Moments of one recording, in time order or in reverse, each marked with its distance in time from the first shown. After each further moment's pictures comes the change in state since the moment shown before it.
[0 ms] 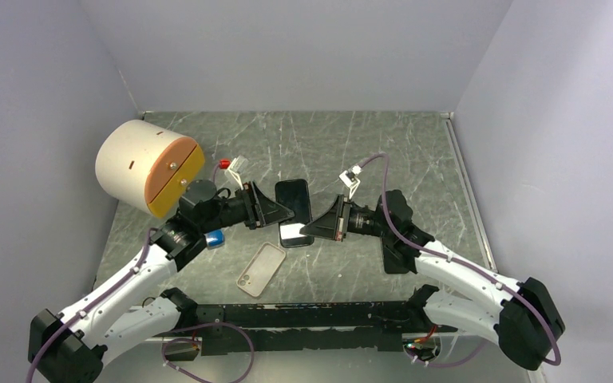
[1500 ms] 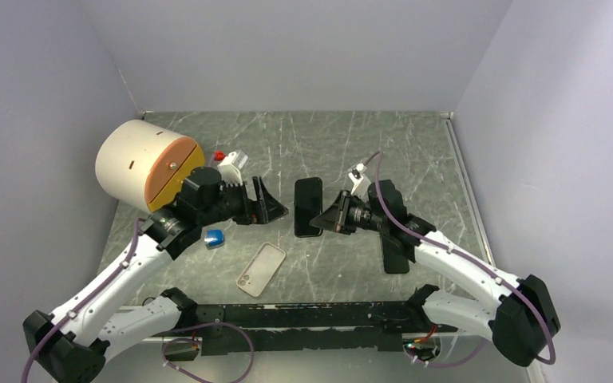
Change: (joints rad) left arm 0.005 0.049 0.188 -0.431 -0.203 0.258; right arm -0.046 0.018 0.072 -0.411 0.241 -0.159
